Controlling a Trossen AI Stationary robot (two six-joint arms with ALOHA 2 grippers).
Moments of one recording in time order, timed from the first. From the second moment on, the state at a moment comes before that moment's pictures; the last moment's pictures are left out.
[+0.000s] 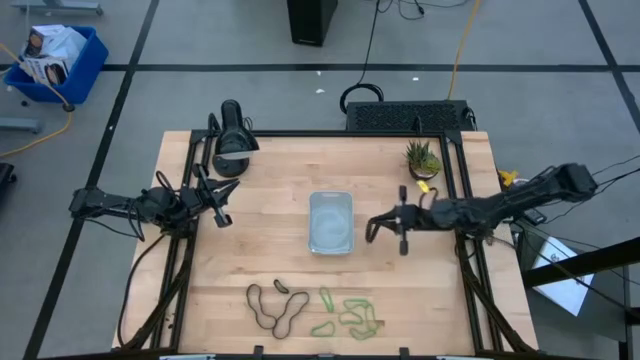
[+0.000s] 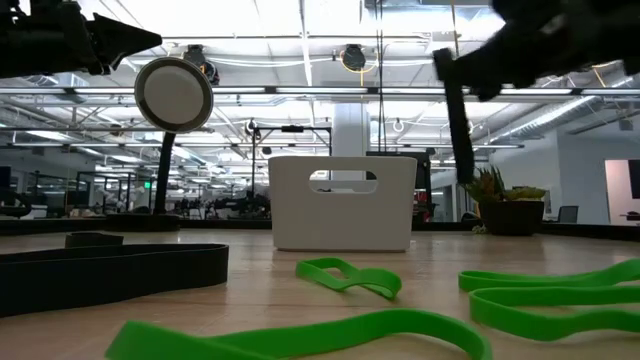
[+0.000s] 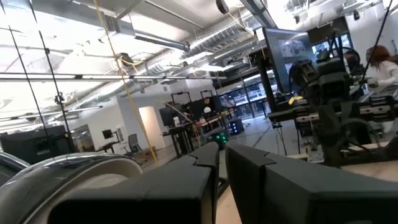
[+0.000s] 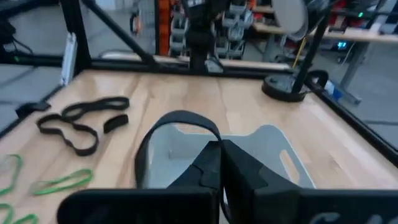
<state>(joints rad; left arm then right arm) -0.13 0.16 0.01 0.55 -0.47 0.50 0.19 0.96 0.33 0.42 0.24 -0.02</state>
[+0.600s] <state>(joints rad) -0.13 0.16 0.01 0.55 -0.47 0.50 0.03 1.36 0.70 0.33 0.05 -0.20</state>
